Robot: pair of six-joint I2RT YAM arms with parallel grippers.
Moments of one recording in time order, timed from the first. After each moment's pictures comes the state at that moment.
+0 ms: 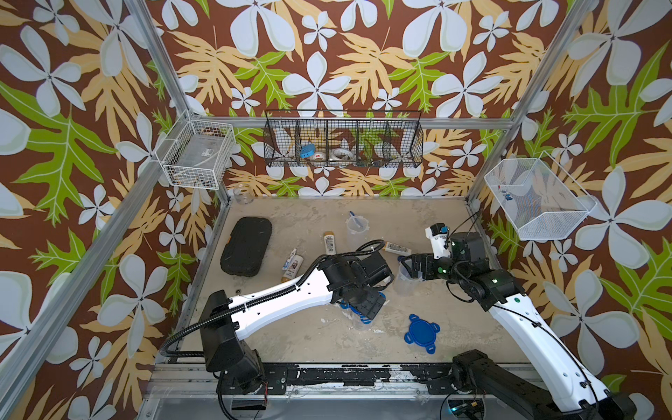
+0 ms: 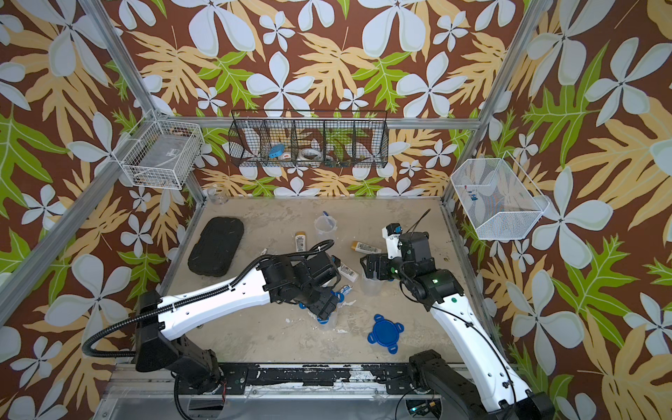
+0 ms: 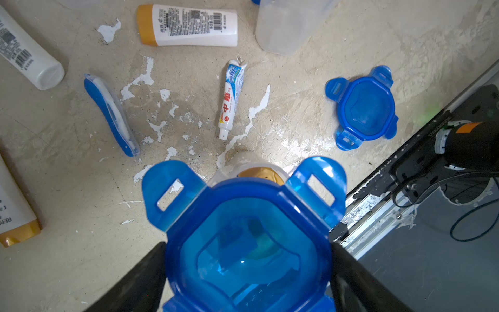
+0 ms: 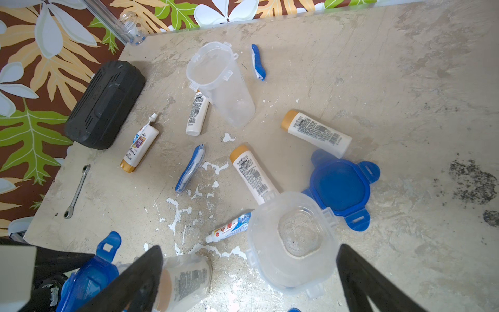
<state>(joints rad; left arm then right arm) -1.11 1.61 1.49 -1.07 -0.07 -0.41 0.29 0.98 0.96 -0.67 -0.22 0.24</state>
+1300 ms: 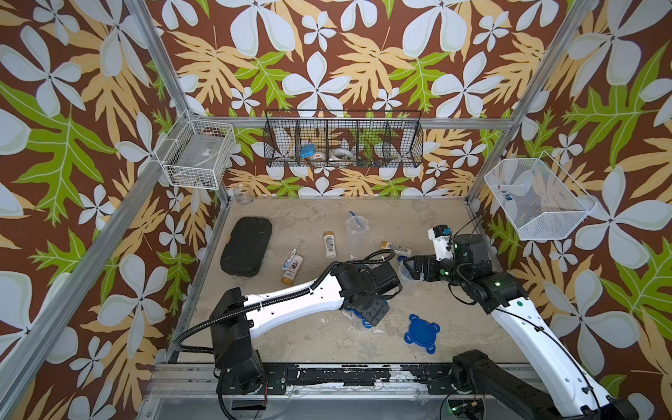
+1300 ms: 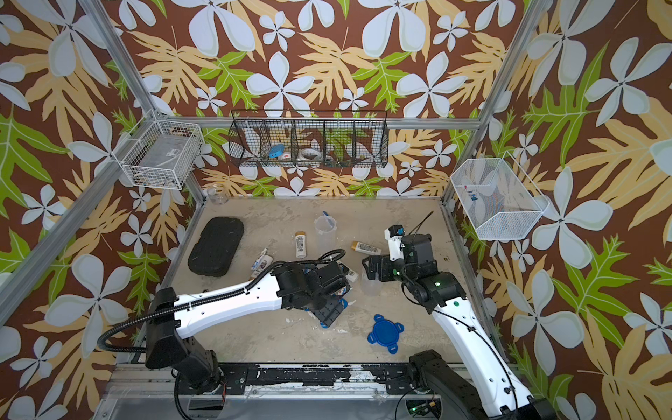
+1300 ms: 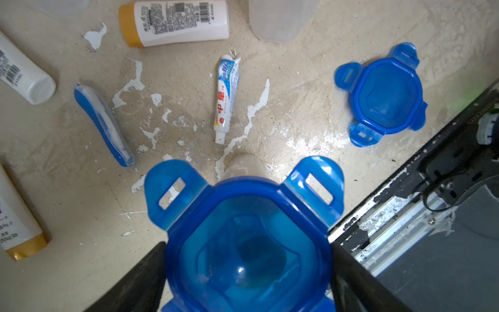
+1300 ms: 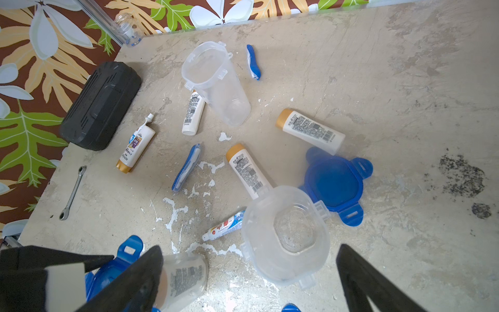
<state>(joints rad) -1.16 1.67 1.48 -1.05 -0.14 -0.40 0.27 0.96 0.94 -0.67 -0.22 0.24</state>
